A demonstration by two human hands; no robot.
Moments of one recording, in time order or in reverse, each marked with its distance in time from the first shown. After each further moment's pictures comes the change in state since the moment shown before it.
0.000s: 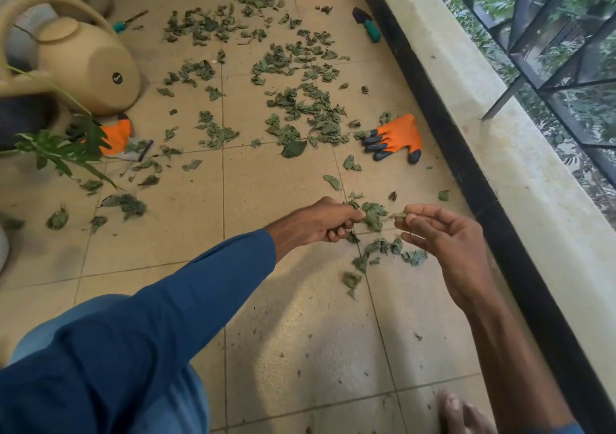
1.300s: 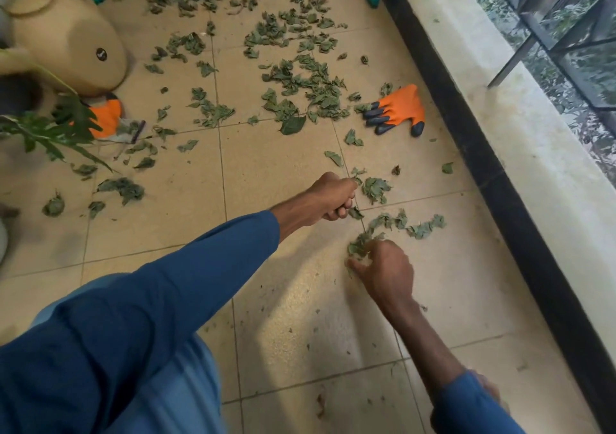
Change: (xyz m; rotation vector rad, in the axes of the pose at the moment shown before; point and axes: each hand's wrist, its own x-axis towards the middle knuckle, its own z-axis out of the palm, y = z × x) left_hand -0.009 -0.005 0.003 0.102 0.125 0.101; right_hand -0.014 0.139 0.065 -1.124 0.050 -0.043
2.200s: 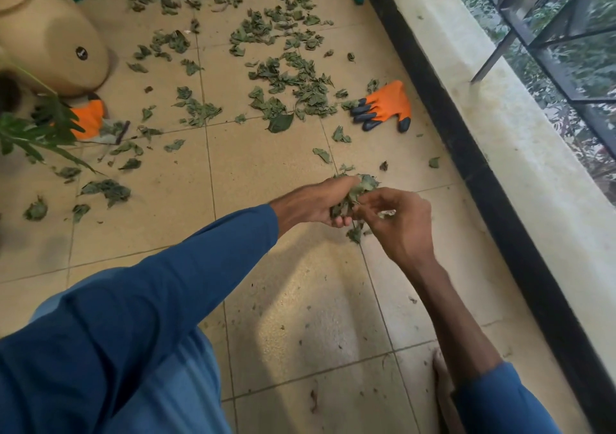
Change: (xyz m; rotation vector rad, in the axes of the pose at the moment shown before) left_hand 0.001 0.008 0.014 -0.054 -0.311 -0.155; right_hand 0.021 -0.020 -0.095 0.483 0.178 -0.217
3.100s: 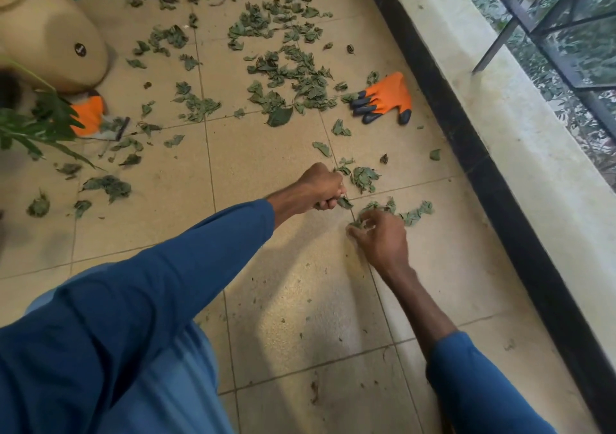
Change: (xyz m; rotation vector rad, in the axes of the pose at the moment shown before) left_hand 0.002 -0.007 -0.007 0.200 0.365 0.137; right_hand -0.017 0.057 0.053 -0.216 -0.104 0.227
